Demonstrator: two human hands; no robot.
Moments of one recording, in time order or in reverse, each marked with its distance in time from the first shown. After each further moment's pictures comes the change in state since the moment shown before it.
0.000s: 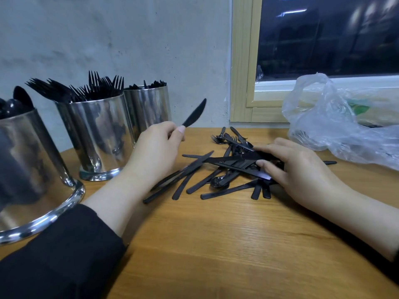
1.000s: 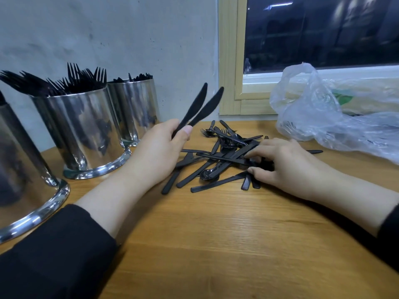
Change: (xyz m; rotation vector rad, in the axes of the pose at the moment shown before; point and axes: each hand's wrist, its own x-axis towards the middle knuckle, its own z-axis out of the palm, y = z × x) left_hand -0.010 0.009 0.012 -0.070 -0.151 0.122; right_hand -0.004 0.011 -0.004 -0.136 -0.223 0.014
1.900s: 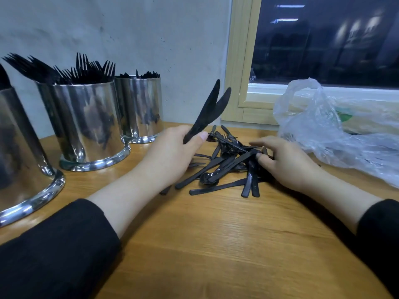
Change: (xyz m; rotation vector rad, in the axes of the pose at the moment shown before) left_hand 0.000 0.003 0.015 -0.198 -0.004 -0.033; right_hand 0.027 0.015 0.001 0.138 0.021 0.224
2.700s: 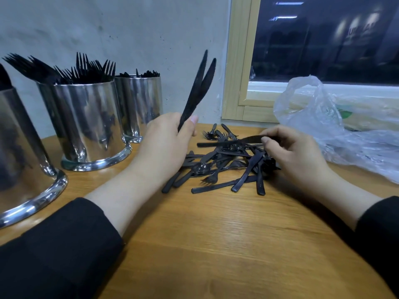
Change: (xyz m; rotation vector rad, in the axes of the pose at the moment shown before) left_hand 0.000 0.005 -0.011 0.085 0.203 0.108; right_hand -0.010 -0.009 -0.001 0.447 0.276 -0.027
